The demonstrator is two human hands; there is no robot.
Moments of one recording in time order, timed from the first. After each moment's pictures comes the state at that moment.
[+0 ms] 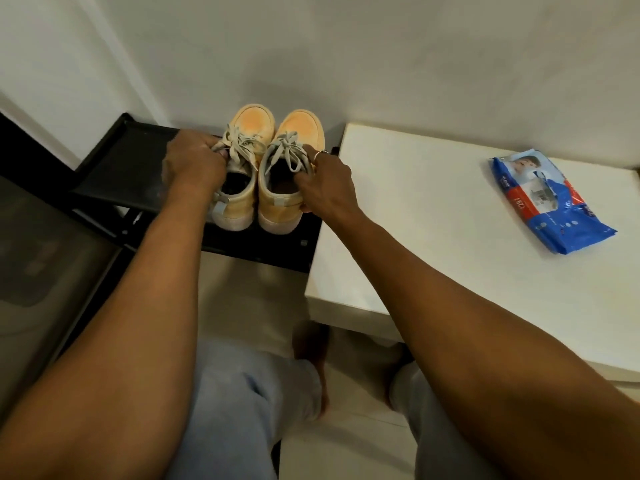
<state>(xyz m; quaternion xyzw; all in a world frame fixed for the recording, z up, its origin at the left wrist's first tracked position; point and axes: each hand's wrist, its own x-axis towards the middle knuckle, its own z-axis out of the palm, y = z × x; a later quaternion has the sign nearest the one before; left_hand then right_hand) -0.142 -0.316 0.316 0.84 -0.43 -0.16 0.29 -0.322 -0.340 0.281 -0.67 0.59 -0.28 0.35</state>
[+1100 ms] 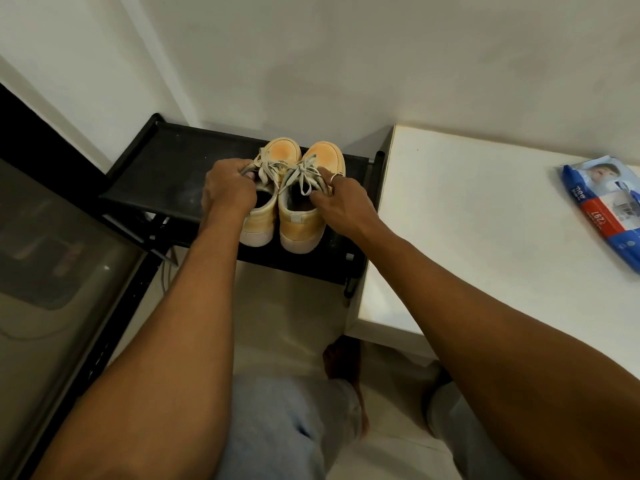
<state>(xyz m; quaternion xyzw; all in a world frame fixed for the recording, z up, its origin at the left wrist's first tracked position) -0.084 -0.331 0.247 0.83 -0.41 -0.20 0.31 -0.265 -0.363 0.224 -0.70 0.56 -0.22 0.38</state>
